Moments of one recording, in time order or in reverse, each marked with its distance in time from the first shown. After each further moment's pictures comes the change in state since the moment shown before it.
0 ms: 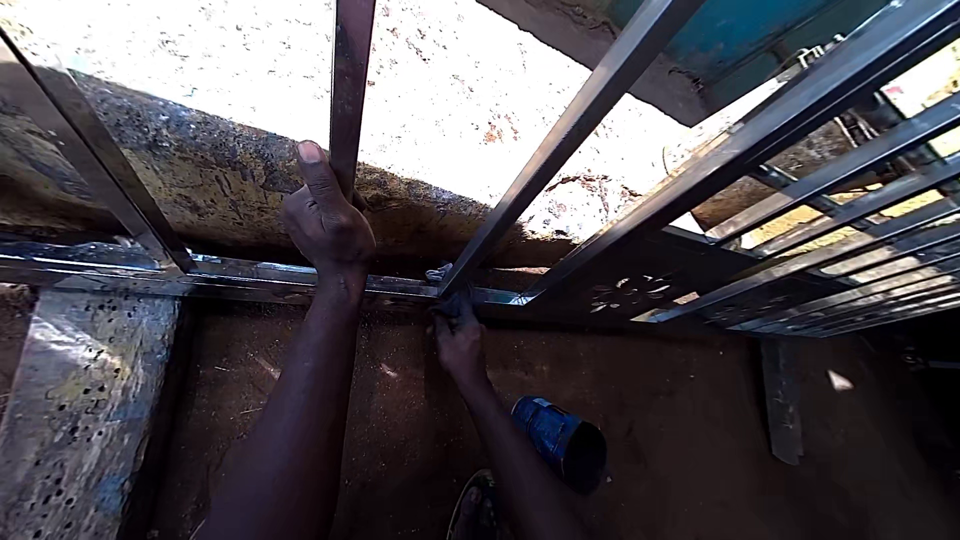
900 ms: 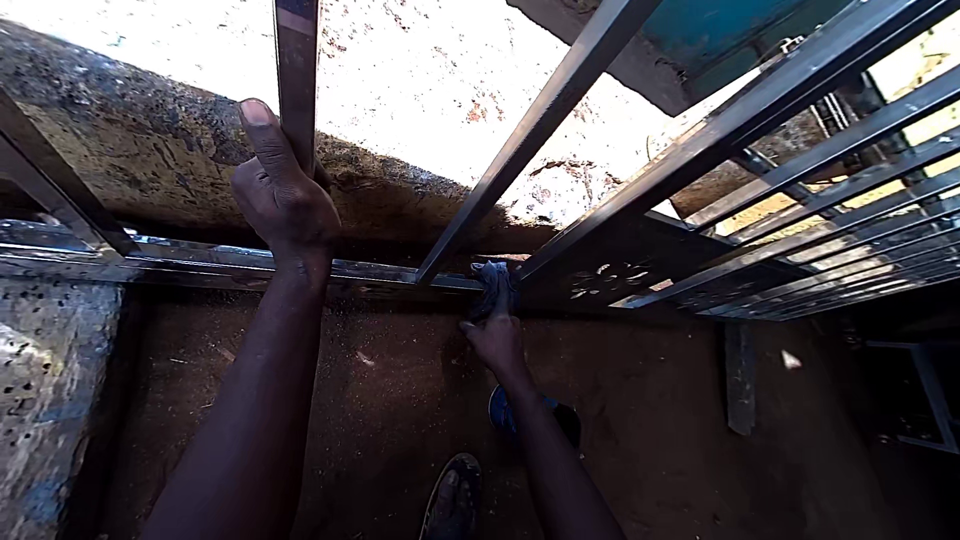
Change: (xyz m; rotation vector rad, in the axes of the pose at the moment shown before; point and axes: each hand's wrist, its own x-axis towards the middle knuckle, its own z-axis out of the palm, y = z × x) left_hand 0.002 0.001 -0.002 -0.058 -0.025 -0.010; right_hand 0.015 0.037 -0.070 -0.351 -0.117 0.258
